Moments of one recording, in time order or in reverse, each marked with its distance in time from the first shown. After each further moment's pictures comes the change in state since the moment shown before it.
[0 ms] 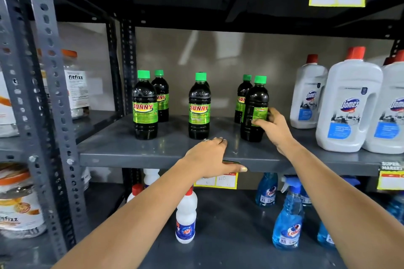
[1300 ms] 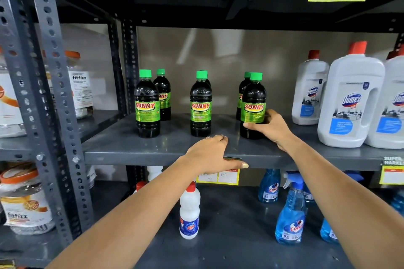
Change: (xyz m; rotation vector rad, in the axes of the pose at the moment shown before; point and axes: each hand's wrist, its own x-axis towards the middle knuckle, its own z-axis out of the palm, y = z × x) left_hand 0.000 0.000 -0.002 -0.037 -0.029 -0.050; right_hand -0.002 0.001 0.002 -0.119 -0.072 0.035
